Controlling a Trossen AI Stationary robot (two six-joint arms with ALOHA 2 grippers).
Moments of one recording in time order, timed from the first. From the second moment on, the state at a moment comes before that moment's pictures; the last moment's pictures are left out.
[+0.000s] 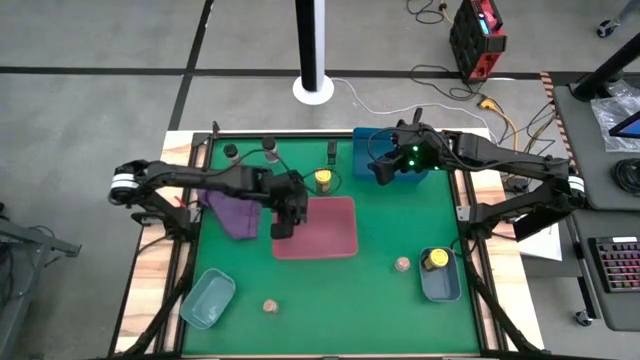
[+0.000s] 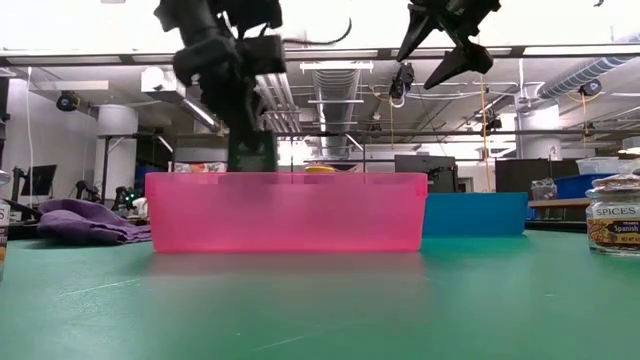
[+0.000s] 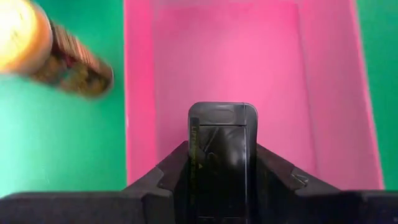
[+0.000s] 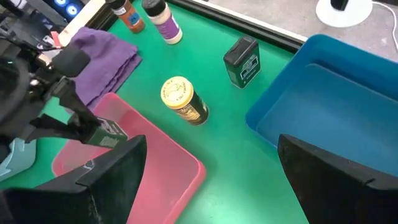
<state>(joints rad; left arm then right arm) 0.09 1.53 1.11 -0.66 0.03 0.10 -0.28 1.23 1.23 -0.76 0.14 0.63</state>
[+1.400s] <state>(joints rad) 0.13 1.51 0.99 -0.57 -0.02 0.10 -0.28 1.23 1.23 -0.76 0.16 0.59</state>
